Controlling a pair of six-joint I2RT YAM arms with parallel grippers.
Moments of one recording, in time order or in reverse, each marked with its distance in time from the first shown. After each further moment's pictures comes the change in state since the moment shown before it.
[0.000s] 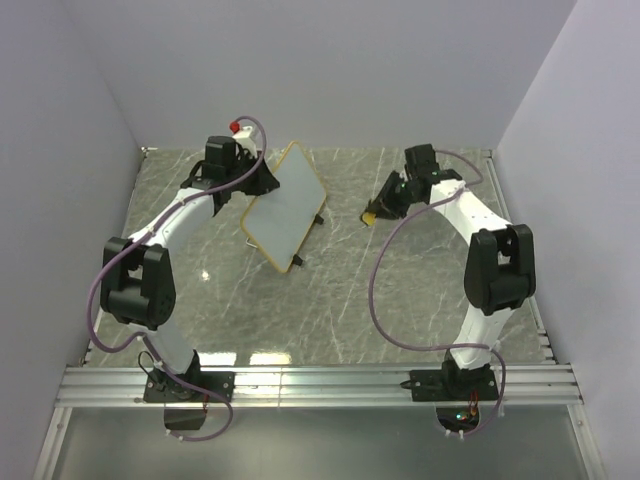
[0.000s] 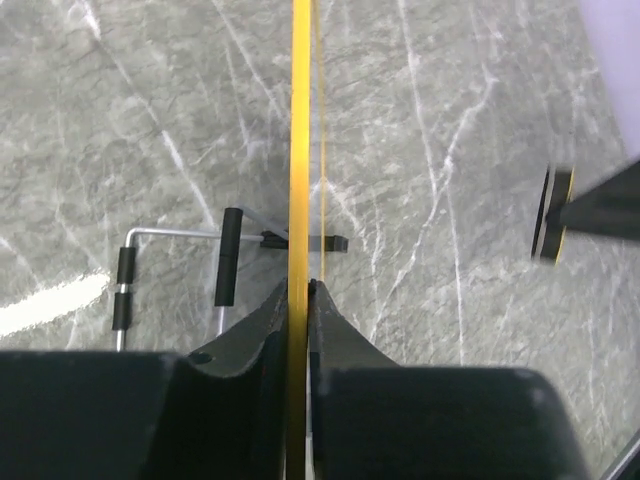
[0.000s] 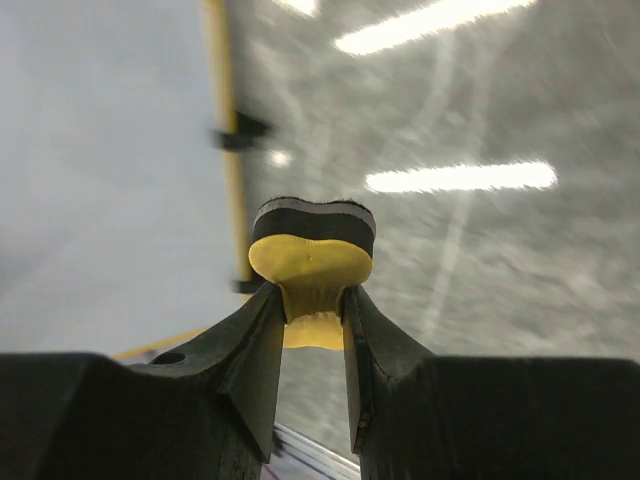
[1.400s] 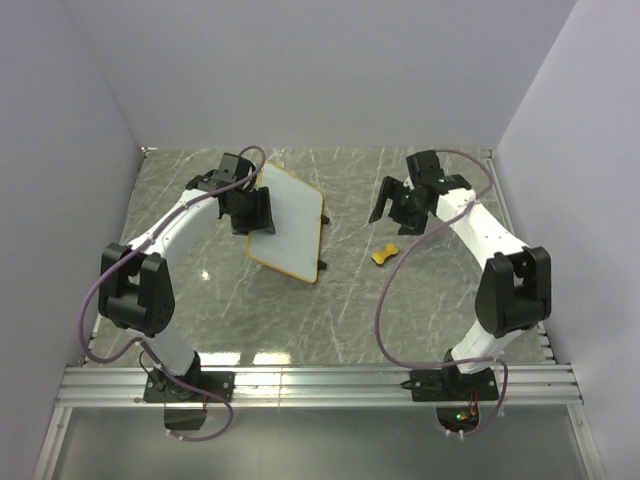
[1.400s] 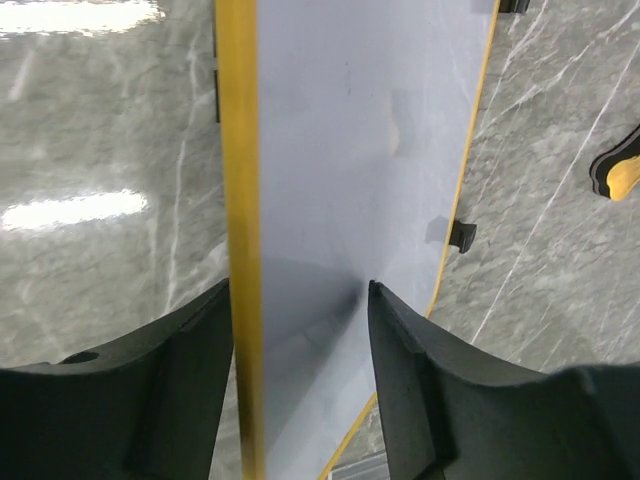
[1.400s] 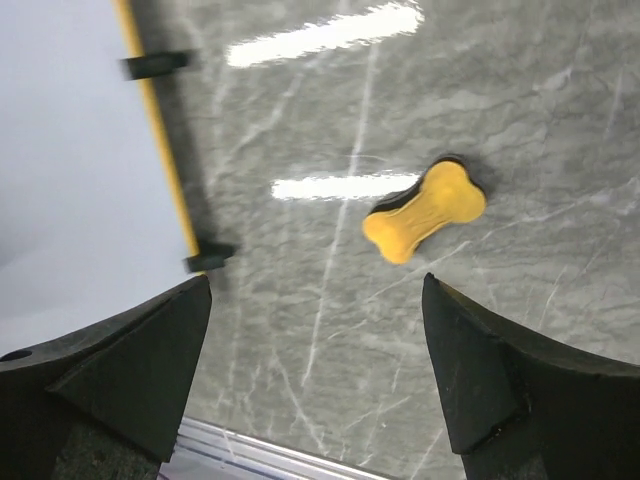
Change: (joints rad) left arm -0.068 -0.044 0.024 -0.571 -0.222 -0.112; right arm 0.038 -0.163 -0.130 -0.162 0.204 -0.204
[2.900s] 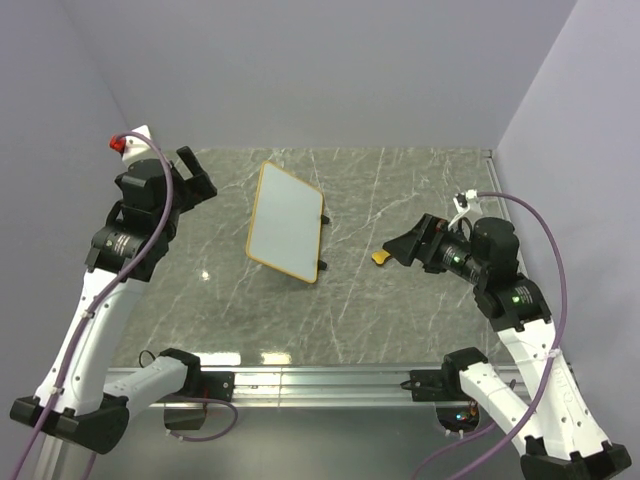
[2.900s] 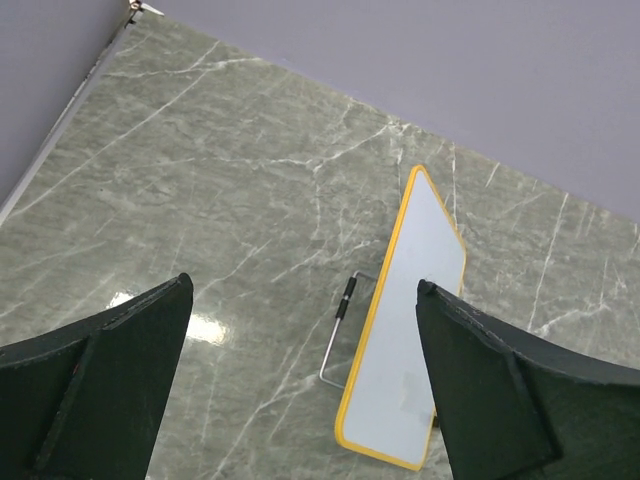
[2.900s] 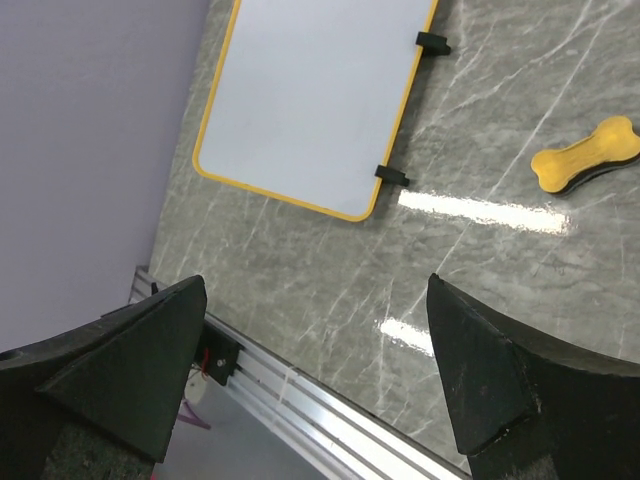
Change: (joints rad) left arm 0.015 -0.657 0.000 0.050 -0.618 -0.074; right arm 0.024 -0.962 -0.444 0.155 -0.208 0.069
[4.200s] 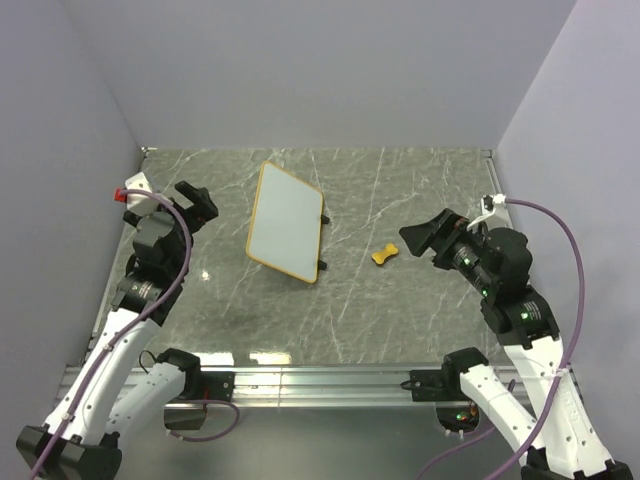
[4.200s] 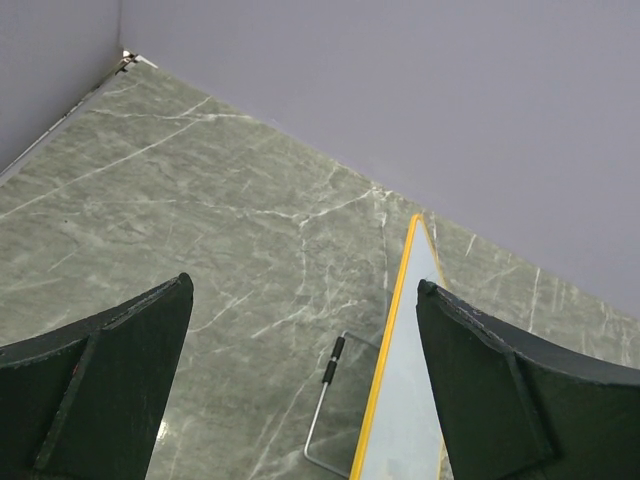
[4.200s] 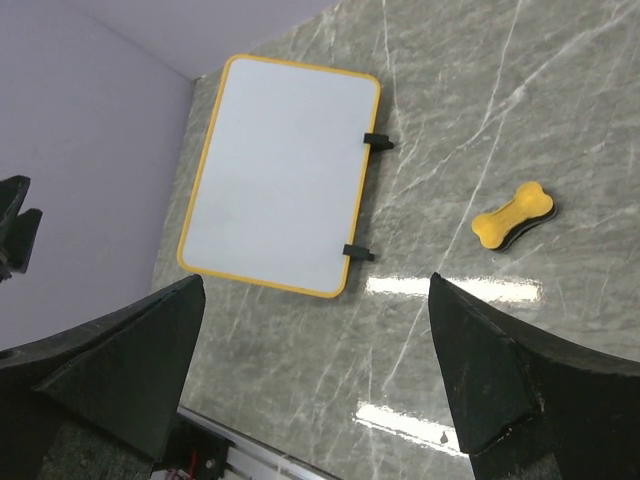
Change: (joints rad) left arm 0.000 -0.260 -0.542 0.542 -0.073 -0.003; right arm 0.008 -0.076 -0.016 0.048 0.246 0.063
